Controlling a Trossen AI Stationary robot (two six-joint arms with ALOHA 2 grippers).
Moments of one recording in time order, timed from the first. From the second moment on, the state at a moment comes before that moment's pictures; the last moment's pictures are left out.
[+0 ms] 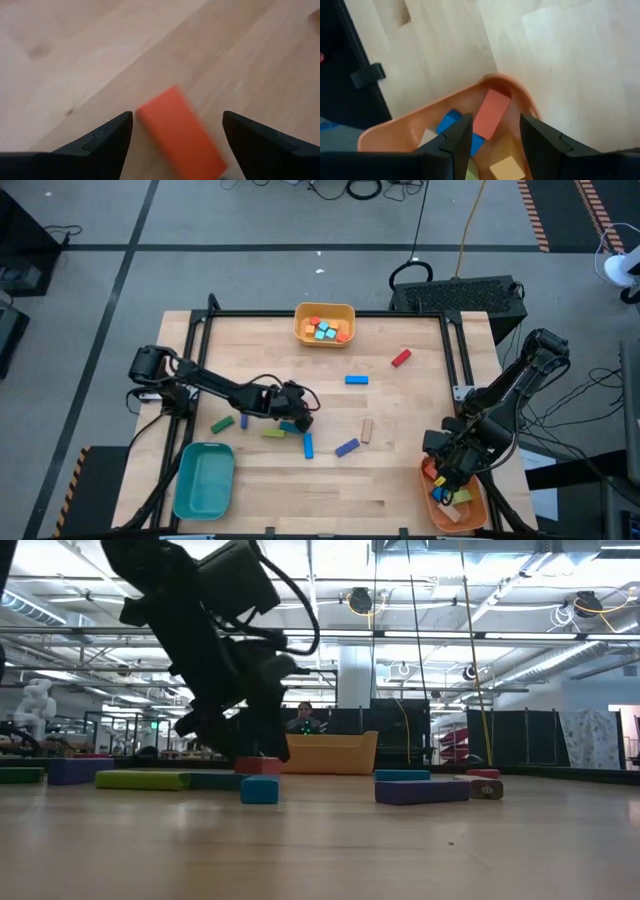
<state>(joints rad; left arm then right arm) -0.12 1.73 0.85 -0.15 -0.29 -0.89 0.87 1.21 0.96 -1.07 0.05 1.23</state>
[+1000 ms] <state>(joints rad) -0.12 1.78 0.97 -0.21 -0.08 -0.50 0.76 1.21 0.73 -0.60 1.02 0.51</state>
